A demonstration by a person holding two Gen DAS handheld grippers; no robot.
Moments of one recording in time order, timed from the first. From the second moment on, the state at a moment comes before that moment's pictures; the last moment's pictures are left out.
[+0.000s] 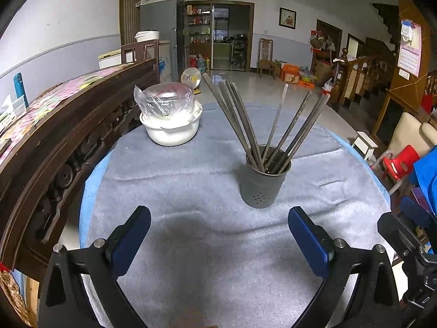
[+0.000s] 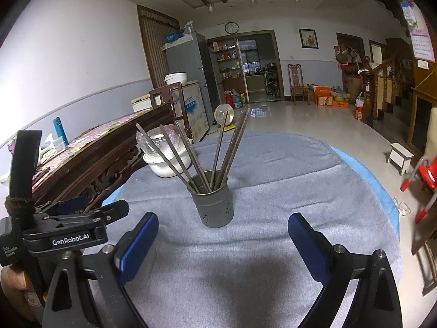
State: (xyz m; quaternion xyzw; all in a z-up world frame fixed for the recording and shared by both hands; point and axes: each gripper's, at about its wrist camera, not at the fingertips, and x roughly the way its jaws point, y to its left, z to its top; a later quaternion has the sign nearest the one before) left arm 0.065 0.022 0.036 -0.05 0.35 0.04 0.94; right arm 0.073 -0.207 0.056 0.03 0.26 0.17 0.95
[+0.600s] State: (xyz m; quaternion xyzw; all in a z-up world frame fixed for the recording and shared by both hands) left arm 0.064 0.015 0.041 -0.04 0.34 0.03 0.94; right arm 0.071 -0.210 0.060 0.03 0.26 0.17 0.95
